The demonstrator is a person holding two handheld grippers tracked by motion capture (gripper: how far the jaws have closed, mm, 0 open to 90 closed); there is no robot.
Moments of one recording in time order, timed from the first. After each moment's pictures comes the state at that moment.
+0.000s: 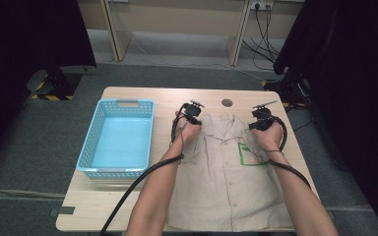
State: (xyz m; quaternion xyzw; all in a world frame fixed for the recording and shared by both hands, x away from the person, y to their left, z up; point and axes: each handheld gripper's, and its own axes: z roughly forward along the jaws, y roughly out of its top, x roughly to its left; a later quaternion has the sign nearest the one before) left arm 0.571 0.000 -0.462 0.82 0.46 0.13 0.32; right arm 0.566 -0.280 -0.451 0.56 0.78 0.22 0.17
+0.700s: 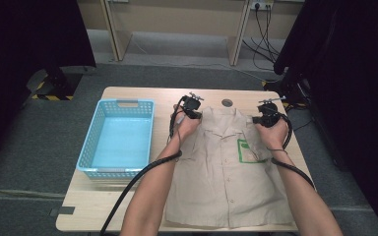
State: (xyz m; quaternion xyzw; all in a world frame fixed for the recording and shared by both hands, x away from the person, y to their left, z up) left arm 0.566 0.007 -0.426 0.81 0.43 0.17 0.36; right arm 0.556 -0.286 -0.422 0.56 0.75 0.27 0.21
